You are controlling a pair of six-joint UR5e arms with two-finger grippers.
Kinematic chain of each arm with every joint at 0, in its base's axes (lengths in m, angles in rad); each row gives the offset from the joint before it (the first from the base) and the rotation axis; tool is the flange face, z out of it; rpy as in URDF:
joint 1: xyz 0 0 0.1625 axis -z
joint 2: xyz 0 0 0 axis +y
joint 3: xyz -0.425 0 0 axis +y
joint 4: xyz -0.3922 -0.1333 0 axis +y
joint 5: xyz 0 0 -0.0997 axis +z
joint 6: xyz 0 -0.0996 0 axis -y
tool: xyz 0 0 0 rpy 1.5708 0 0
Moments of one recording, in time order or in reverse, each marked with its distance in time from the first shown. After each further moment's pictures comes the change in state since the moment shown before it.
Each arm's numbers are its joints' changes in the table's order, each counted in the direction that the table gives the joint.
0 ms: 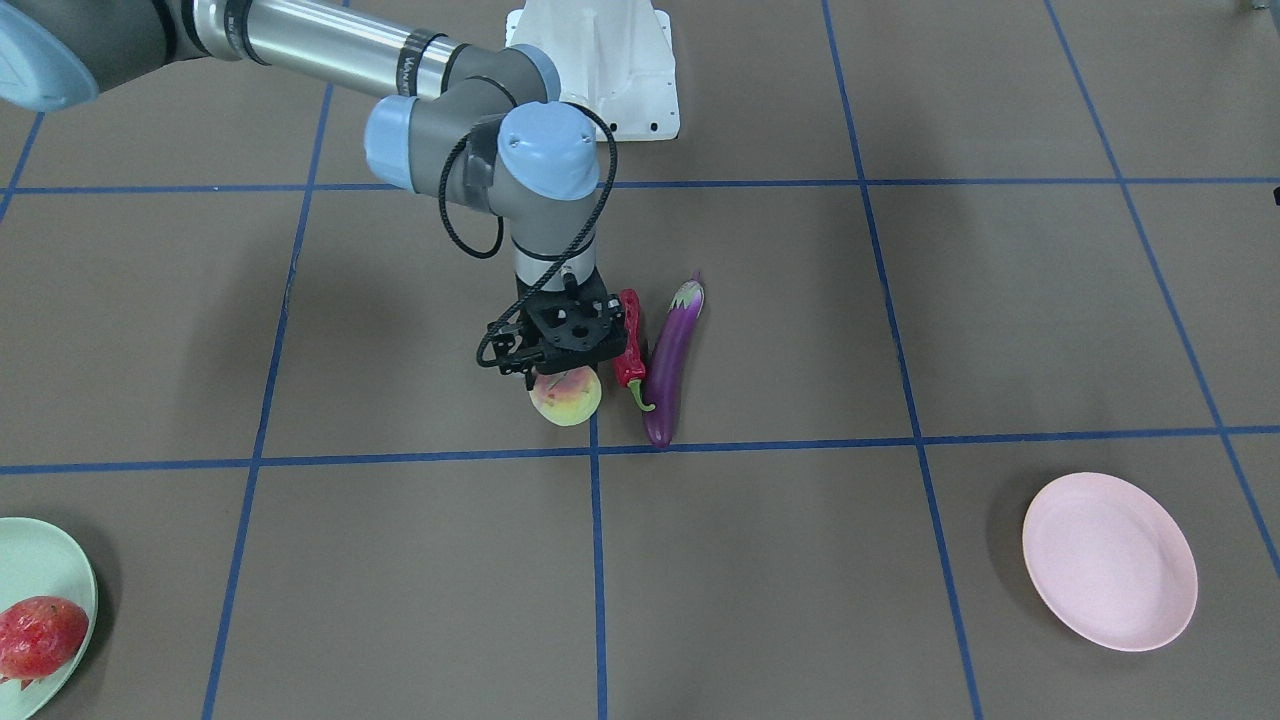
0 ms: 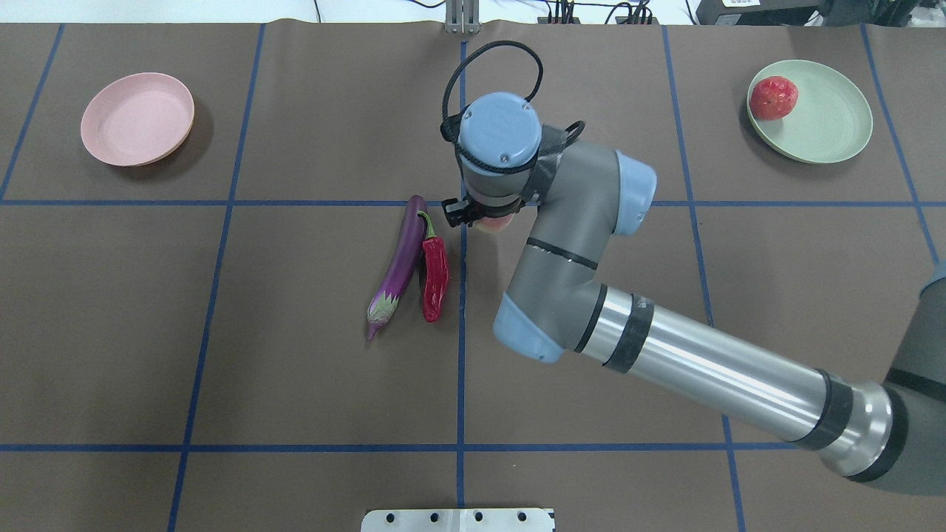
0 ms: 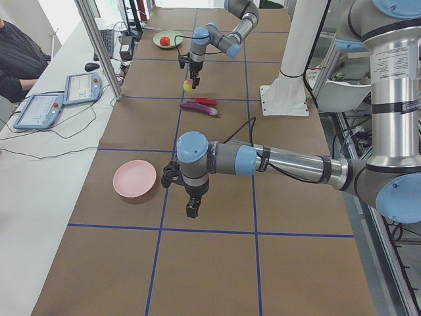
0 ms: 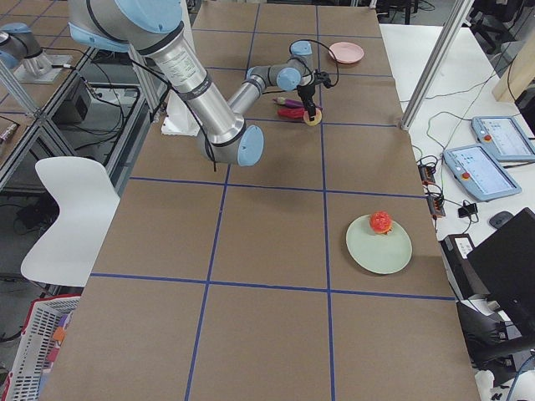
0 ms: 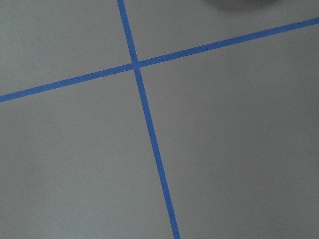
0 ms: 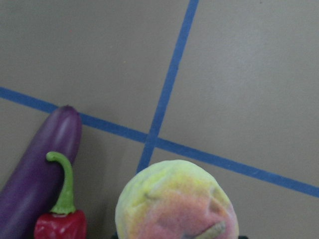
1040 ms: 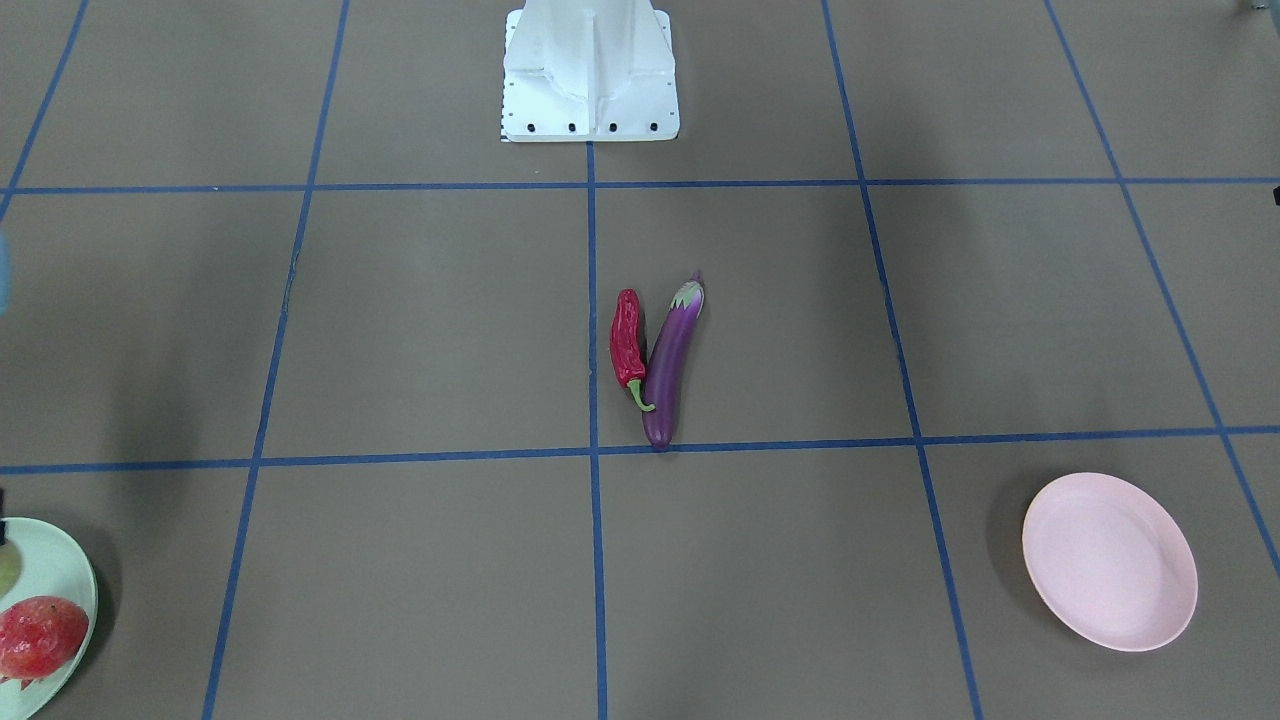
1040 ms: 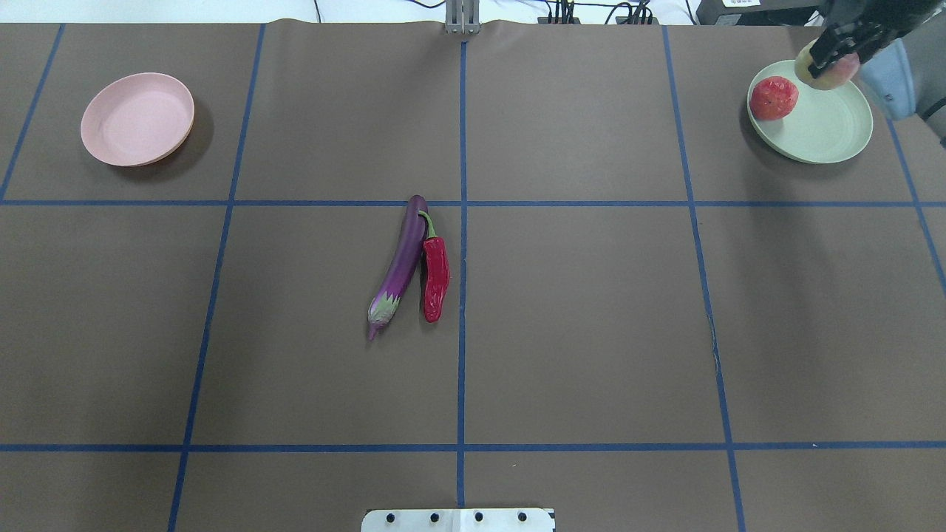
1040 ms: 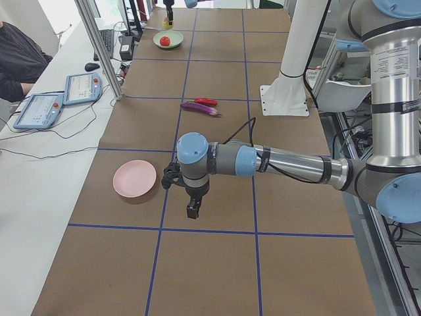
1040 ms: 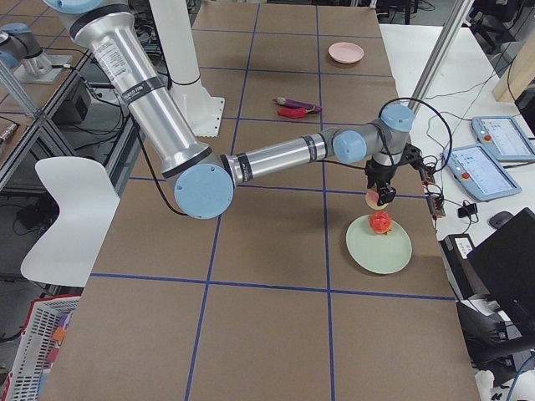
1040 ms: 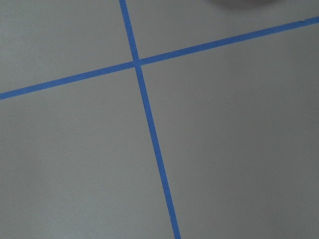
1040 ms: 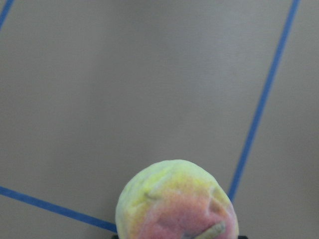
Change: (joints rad) left arm 0.000 -0.001 -0.004 -0.004 0.000 -0.001; right arm -0.690 0.282 0.243 -0.099 -0.422 -0.682
